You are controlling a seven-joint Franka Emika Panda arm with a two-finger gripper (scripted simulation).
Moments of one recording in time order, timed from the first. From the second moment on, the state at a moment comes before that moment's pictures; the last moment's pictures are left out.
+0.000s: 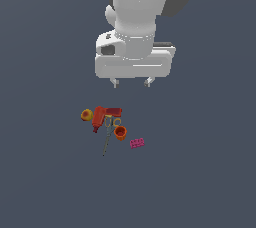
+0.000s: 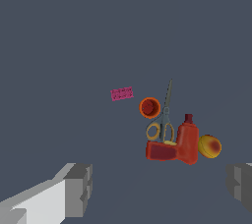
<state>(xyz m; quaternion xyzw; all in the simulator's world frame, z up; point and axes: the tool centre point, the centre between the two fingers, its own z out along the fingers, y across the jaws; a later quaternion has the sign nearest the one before) 0.014 0.012 0.322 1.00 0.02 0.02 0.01</state>
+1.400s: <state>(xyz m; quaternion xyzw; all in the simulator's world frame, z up) 0.023 0.028 0.282 1.00 0.08 0.01 0.00</state>
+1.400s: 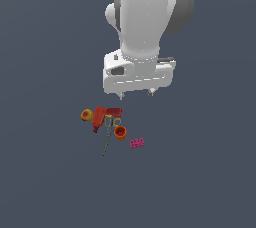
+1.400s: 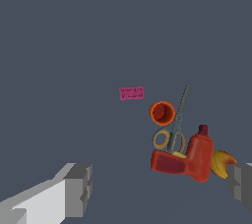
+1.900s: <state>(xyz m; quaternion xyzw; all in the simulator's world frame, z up) 0.040 0.008 0.221 0.98 0.18 0.00 0.00</state>
